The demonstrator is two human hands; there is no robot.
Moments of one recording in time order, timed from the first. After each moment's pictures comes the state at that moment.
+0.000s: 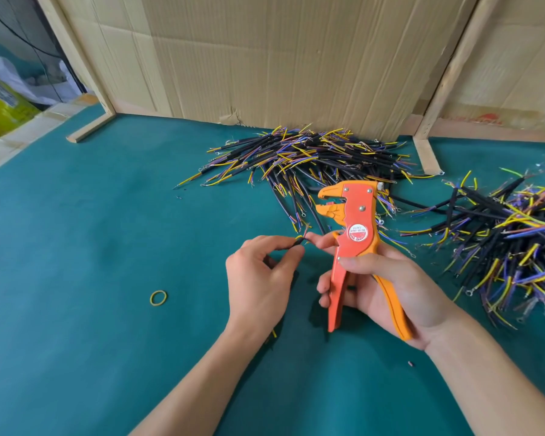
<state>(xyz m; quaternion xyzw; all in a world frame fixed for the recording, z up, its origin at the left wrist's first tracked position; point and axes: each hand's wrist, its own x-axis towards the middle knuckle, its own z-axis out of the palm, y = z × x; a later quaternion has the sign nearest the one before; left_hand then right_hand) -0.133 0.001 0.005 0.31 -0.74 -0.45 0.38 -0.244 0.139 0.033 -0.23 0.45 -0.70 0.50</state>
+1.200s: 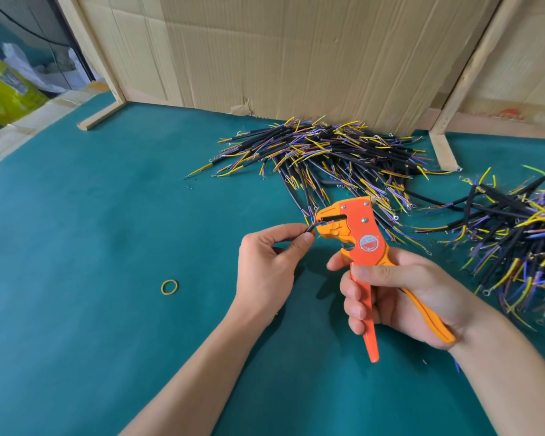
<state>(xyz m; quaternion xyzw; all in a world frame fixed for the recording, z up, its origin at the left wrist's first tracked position) -0.134 -0.012 0.002 0.27 -0.69 -0.57 0.35 -0.248 0.147 0.040 -0.23 0.46 -0.62 0.59</state>
